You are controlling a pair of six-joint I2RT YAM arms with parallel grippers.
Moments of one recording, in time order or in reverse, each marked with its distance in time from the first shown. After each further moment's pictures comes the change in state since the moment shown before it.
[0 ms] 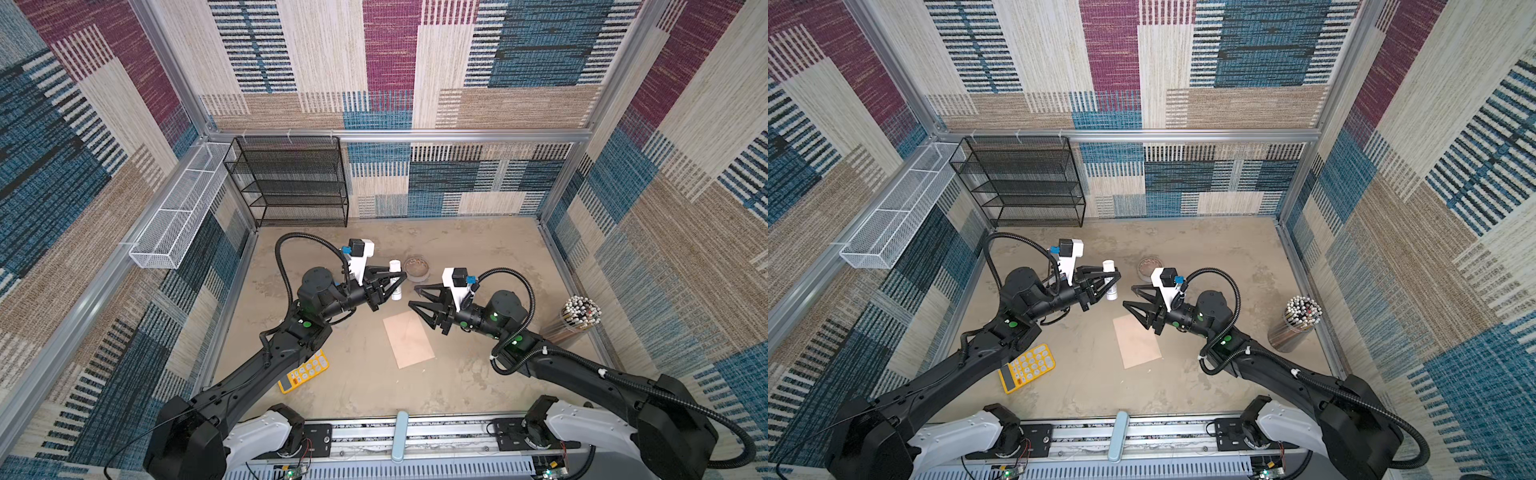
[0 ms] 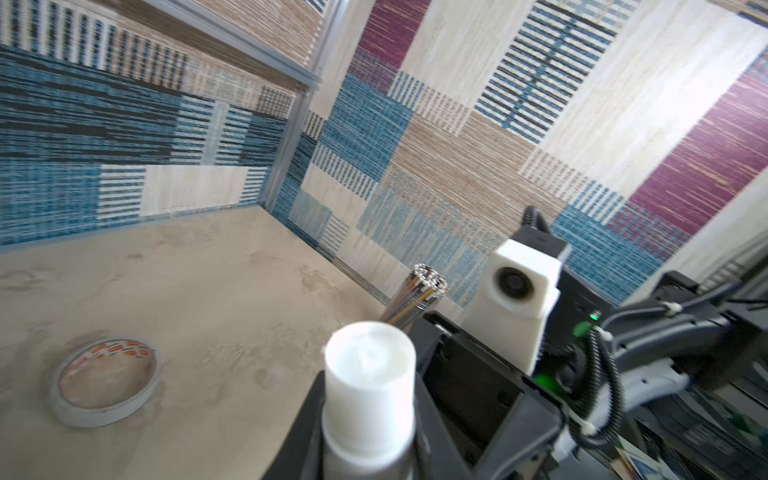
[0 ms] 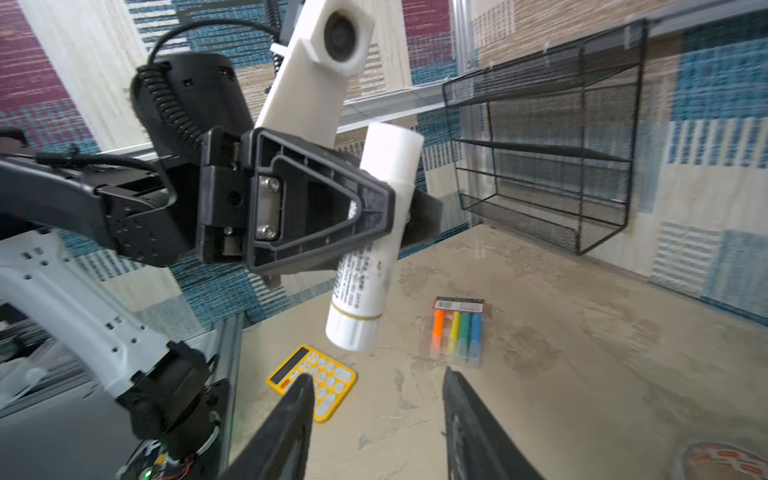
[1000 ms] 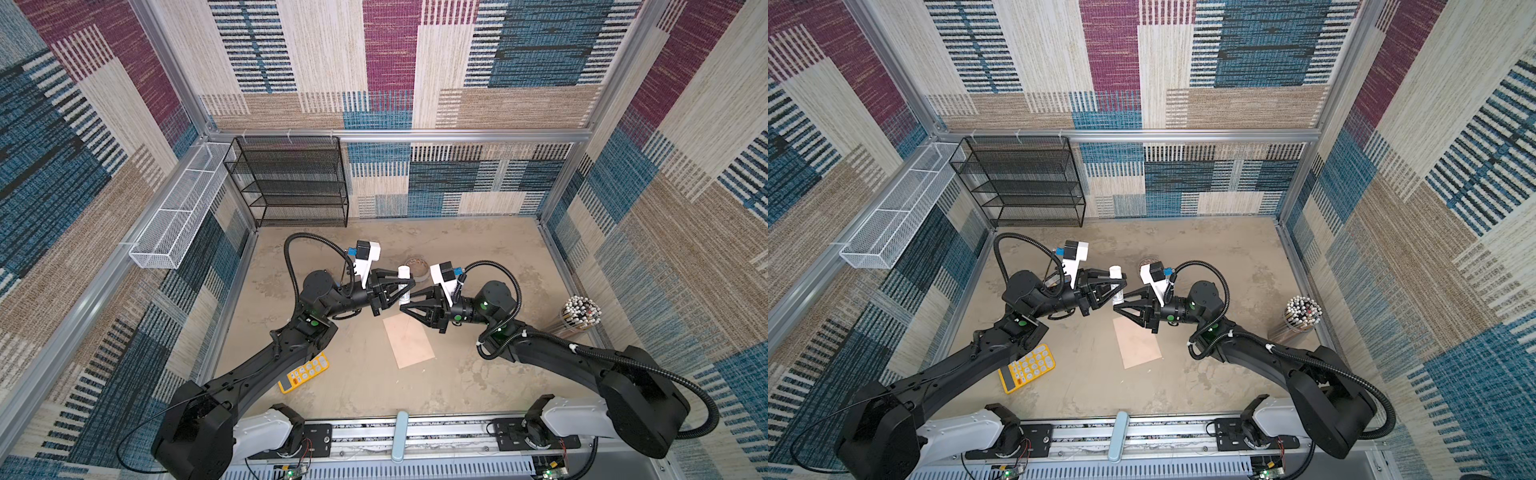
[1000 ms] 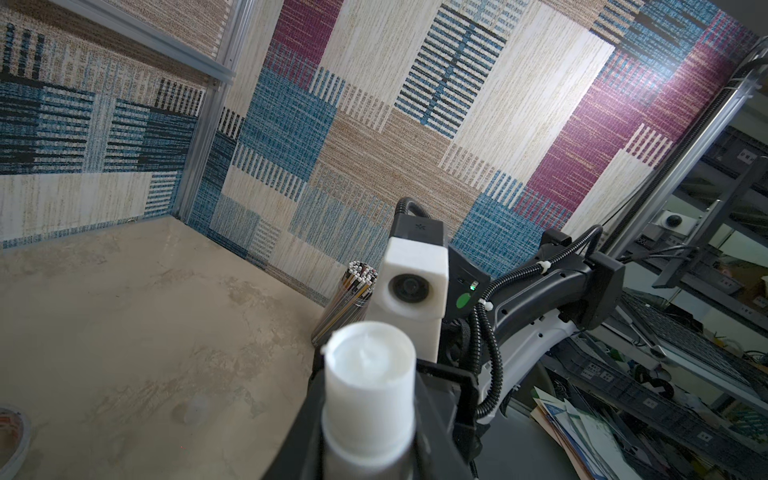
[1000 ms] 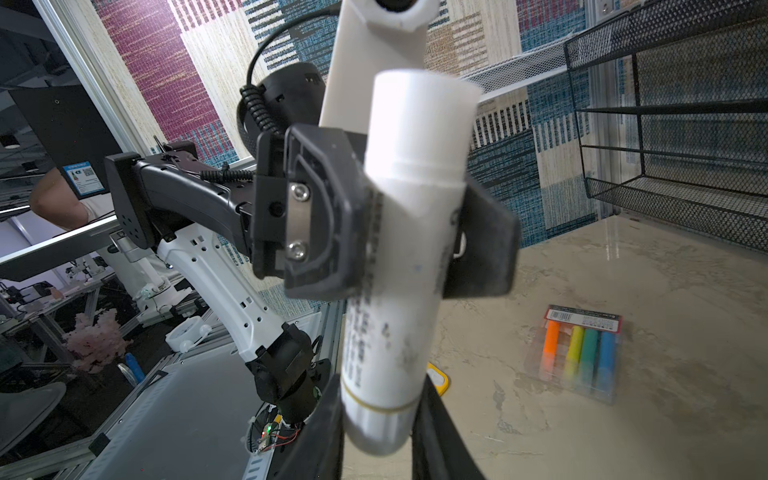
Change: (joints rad) left arm -0.024 0.046 -0.019 0.176 0.112 -0.065; right arm -0.021 0.163 0.061 0.198 -0.257 0.183
